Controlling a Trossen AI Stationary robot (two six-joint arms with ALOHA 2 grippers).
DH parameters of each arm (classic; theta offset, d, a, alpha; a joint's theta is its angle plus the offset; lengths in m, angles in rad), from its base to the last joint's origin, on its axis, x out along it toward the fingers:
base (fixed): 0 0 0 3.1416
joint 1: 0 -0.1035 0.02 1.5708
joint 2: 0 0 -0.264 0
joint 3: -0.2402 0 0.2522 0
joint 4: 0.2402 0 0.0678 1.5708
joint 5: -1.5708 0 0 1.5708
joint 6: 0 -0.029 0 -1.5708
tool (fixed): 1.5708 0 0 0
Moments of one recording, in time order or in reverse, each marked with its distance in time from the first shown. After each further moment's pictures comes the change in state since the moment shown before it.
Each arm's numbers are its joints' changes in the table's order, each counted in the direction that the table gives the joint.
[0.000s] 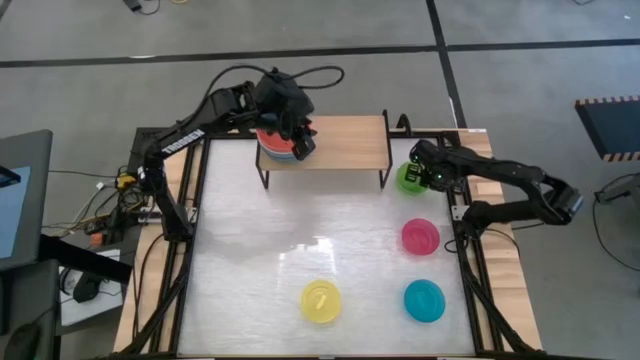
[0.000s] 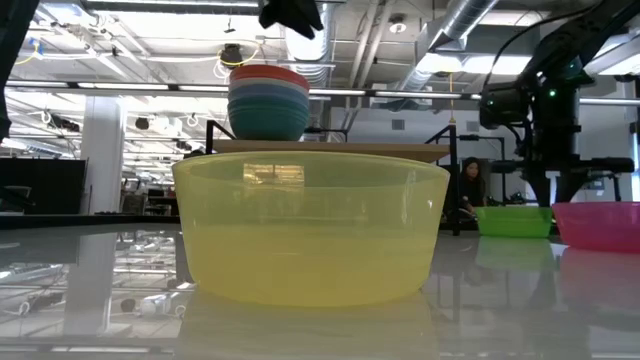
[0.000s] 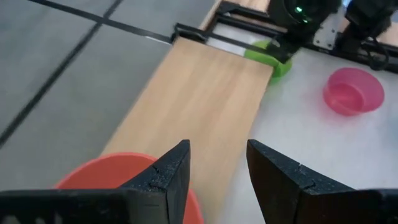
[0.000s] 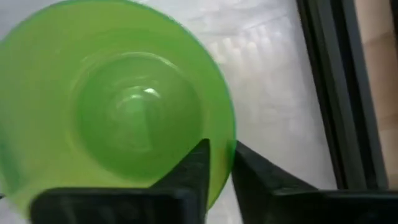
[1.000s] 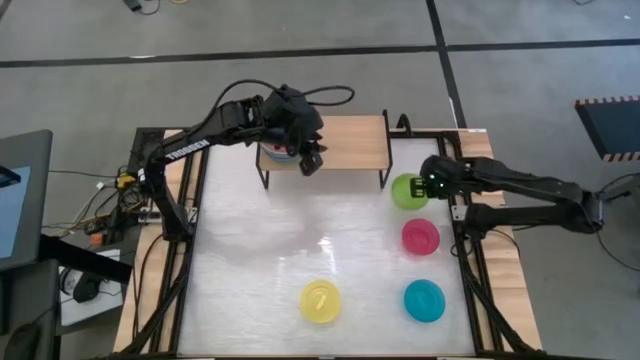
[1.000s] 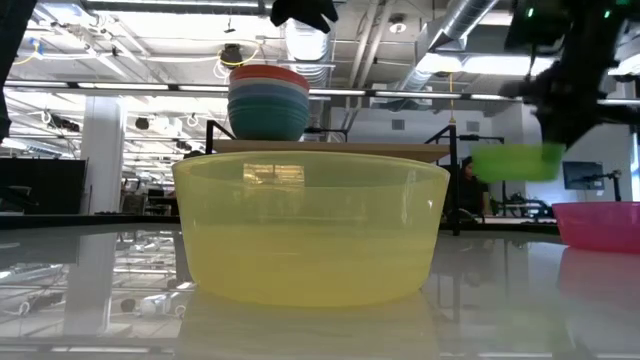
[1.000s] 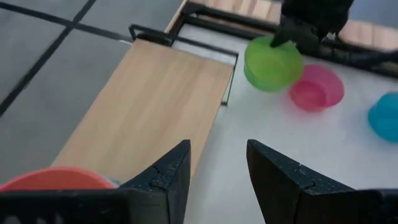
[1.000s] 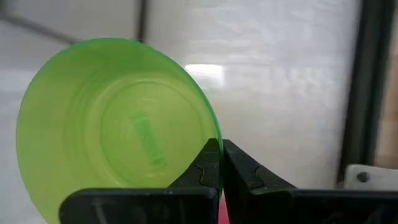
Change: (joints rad) left arm 0.088 0.001 0.057 -0.074 -0.023 0.047; right arm -0.396 -0.333 -0.128 0.259 -0.019 -0.005
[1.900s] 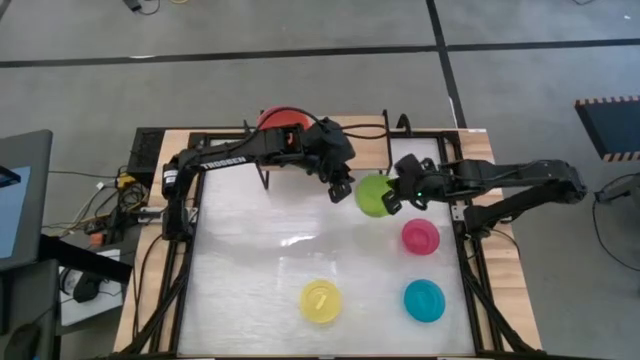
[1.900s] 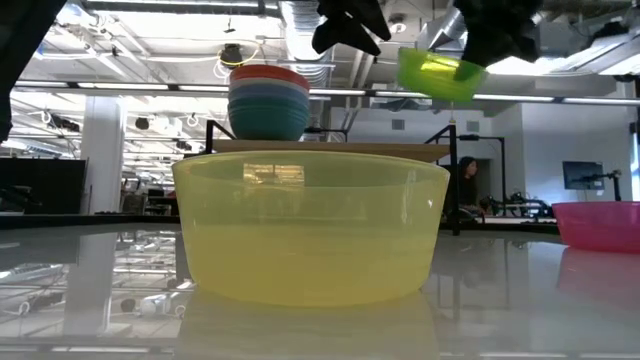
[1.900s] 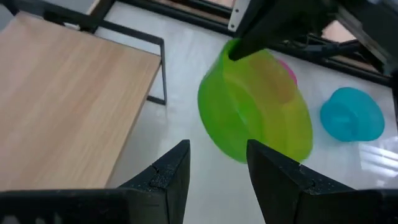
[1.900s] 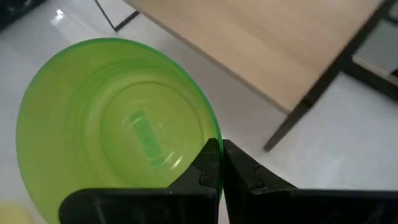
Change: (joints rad) left arm 0.103 0.180 0.000 -0.141 -0.098 0.116; right arm -0.420 0.275 -0.385 -0.163 -0.295 0.345
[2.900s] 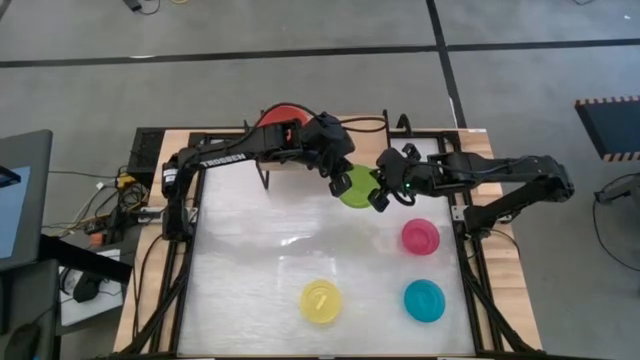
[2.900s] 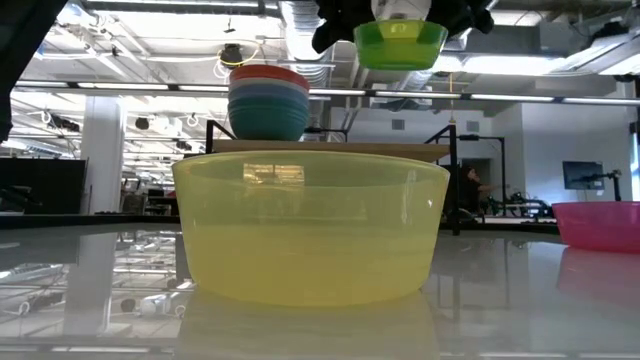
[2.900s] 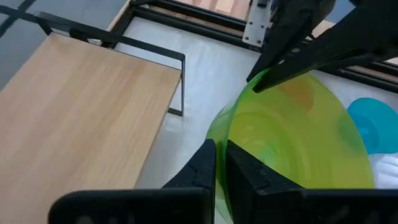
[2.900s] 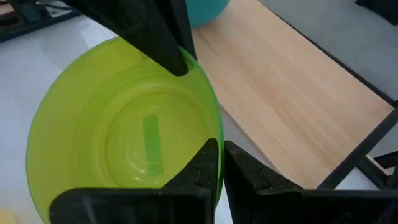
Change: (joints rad) left arm -0.020 -0.002 -0.001 -0.026 0.029 -0.042; right arm 0.002 0.153 -0.227 -0.044 -0.034 0.301
